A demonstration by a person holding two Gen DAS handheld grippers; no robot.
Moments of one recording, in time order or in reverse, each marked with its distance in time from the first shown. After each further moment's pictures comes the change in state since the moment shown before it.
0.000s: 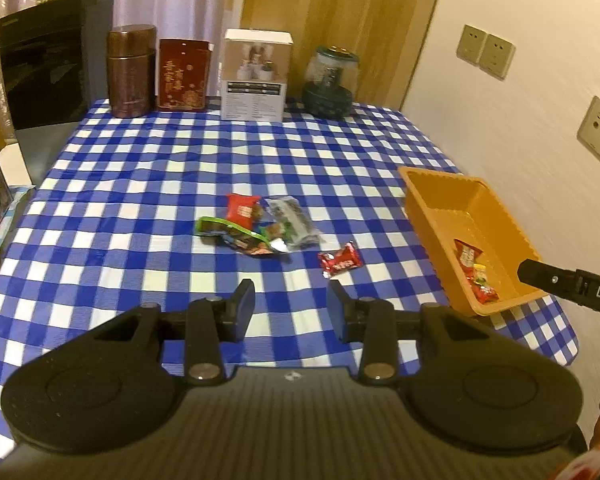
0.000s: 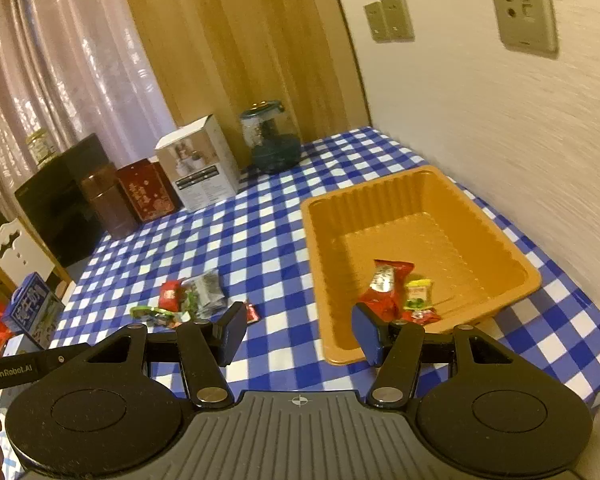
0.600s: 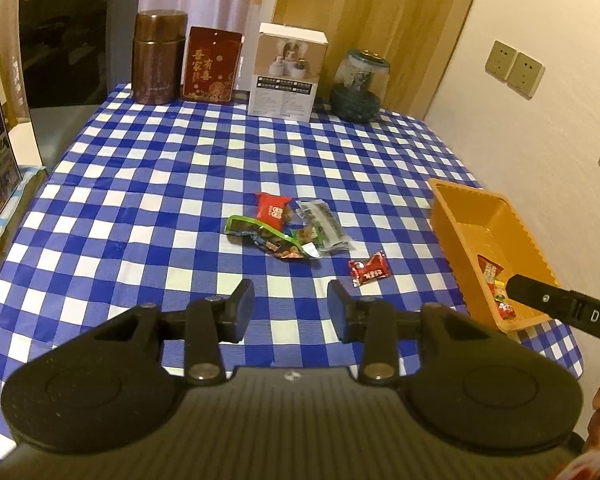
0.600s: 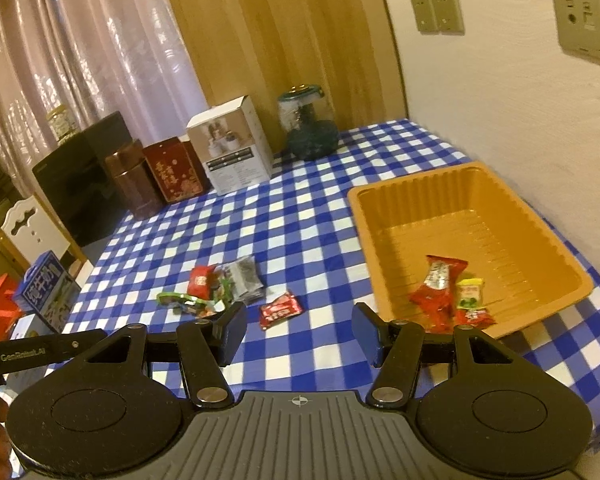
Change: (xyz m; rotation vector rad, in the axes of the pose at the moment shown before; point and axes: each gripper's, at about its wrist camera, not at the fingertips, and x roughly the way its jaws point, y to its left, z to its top) left arm 0.015 0.034 0.005 -0.079 0.008 0.012; right arm 0.032 0.037 -0.005 -0.051 0.039 0.055
